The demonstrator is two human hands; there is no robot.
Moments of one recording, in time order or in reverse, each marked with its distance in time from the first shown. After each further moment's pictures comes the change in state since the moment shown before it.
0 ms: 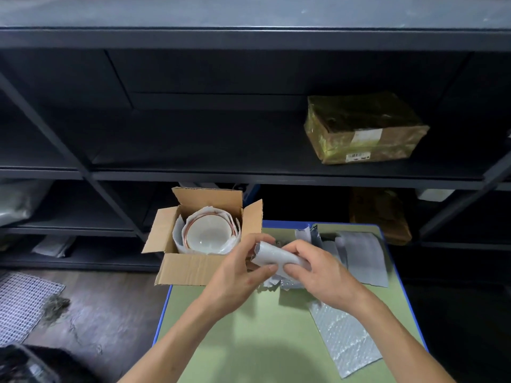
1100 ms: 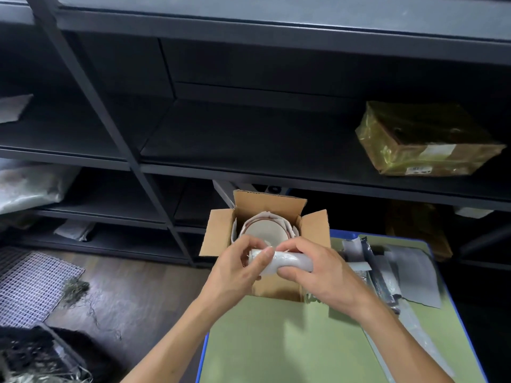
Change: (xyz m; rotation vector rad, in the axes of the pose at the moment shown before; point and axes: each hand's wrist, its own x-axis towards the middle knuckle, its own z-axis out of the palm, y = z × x) left_hand -0.016 -0.040 -0.132 -0.049 0.147 -0.146; right_hand 0.069 -0.104 0.076 -0.016 0.018 -0.069
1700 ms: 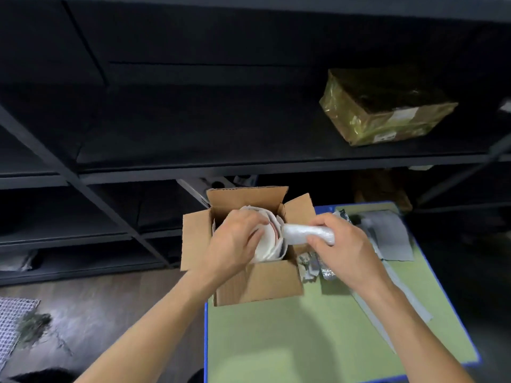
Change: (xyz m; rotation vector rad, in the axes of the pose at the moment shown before) left_hand 0.095 -0.025 -0.002 0.533 -0.201 0.541; right_hand 0.007 0.025 -0.005 -0.152 0.408 0.358
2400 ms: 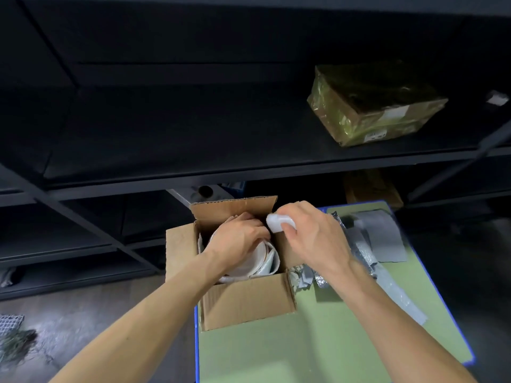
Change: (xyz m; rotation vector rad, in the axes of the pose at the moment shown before) left_hand 0.056 -0.045 0.043 0.347 -0.261 0.158; right_hand 0.058 -0.008 0.024 -0.397 0.074 -0.238
